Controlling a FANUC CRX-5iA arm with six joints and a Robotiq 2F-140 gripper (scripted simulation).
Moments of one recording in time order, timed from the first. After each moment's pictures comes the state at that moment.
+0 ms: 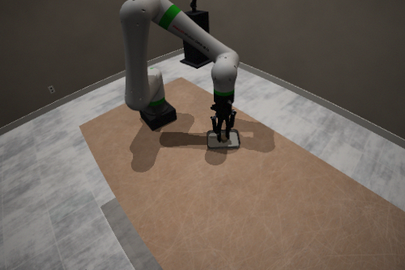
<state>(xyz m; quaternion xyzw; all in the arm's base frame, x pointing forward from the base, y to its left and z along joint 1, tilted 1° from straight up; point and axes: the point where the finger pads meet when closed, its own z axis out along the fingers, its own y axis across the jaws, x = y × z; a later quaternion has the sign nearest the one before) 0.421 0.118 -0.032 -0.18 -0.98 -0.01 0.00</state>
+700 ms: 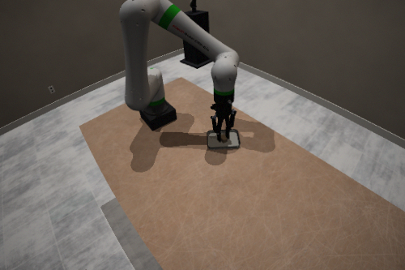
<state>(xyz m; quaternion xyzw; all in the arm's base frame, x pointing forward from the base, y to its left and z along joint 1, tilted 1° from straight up) 0.421 0.118 -0.029 -0.18 -0.98 -0.01 0.00</state>
